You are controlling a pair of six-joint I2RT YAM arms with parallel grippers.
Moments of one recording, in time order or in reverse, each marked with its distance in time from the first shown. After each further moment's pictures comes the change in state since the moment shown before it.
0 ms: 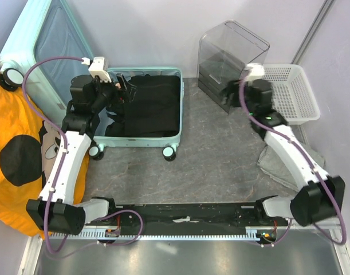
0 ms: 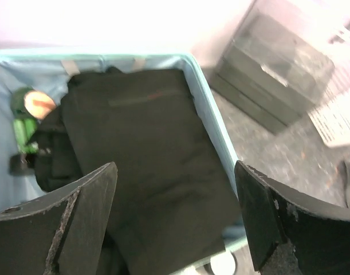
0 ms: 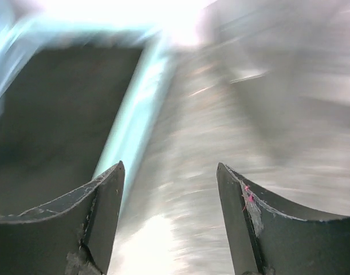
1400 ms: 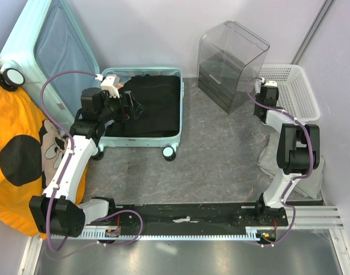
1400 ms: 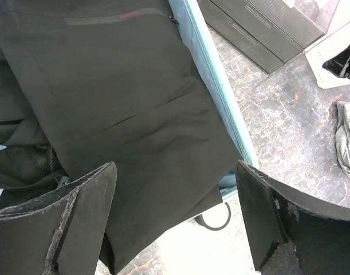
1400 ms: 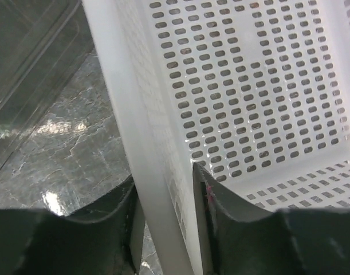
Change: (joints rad) left arm 0.000 -0.029 -0.196 -0.025 0.118 0.005; right arm -0.417 0.482 0.016 0.071 0.307 -0.223
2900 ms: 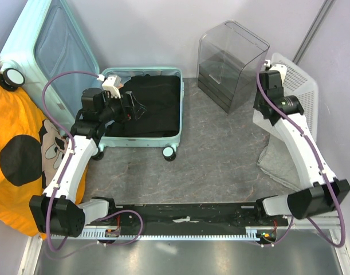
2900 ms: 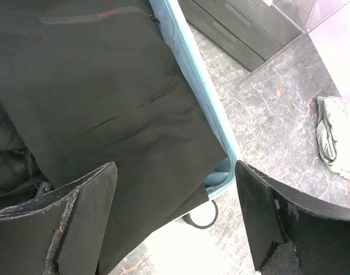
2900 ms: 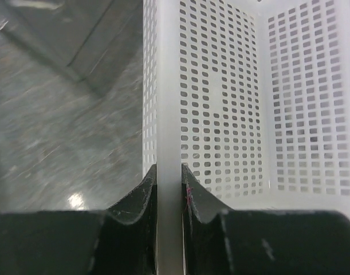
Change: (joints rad) left arm -0.003 0.001 -0.010 0.022 0.061 -0.028; right arm 0.286 -0.463 0.319 -0.803 0.269 0.222
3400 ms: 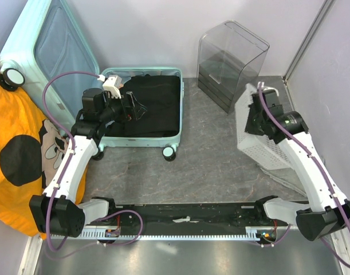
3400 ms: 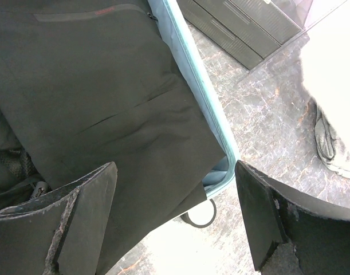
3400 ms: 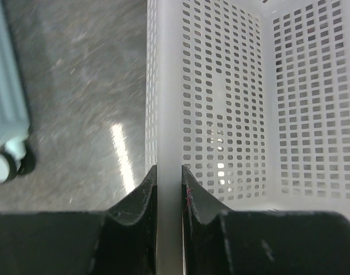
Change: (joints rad) left arm -0.004 0.000 -0.003 0.001 0.002 -0.003; right arm 0.078 -0.198 -0.125 -0.224 -0.253 0.181
